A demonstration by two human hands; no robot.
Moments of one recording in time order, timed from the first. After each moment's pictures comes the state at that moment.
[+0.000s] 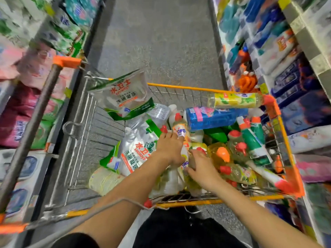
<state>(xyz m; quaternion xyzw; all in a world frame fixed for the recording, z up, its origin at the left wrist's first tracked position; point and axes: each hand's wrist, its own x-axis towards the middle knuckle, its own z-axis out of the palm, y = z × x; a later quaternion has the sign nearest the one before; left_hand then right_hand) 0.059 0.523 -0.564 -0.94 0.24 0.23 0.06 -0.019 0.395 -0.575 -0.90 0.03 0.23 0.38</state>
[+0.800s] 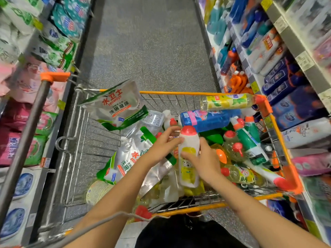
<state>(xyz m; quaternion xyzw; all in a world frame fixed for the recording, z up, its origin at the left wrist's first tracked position) 0.070 0.539 -0.546 -0.76 0.04 0.30 -0.58 0.006 0.394 -0.556 -0.89 0.18 0.09 0.40</state>
